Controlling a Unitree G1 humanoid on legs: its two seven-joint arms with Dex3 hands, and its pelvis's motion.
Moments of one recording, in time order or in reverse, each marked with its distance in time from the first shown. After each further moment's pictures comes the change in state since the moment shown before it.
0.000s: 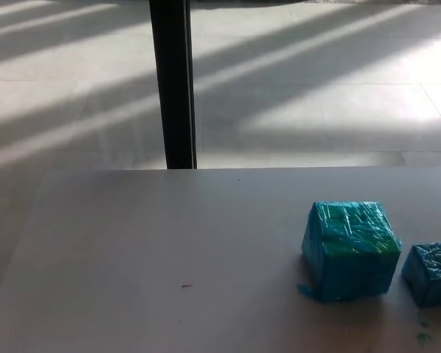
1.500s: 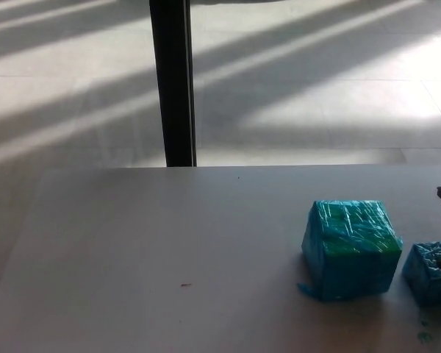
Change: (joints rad) left_arm -0.012 0.019 -0.026 0.013 -0.014 0.000 0.006; right_arm -0.202 -0.098 0.480 0.219 -0.418 -0.012 0.220
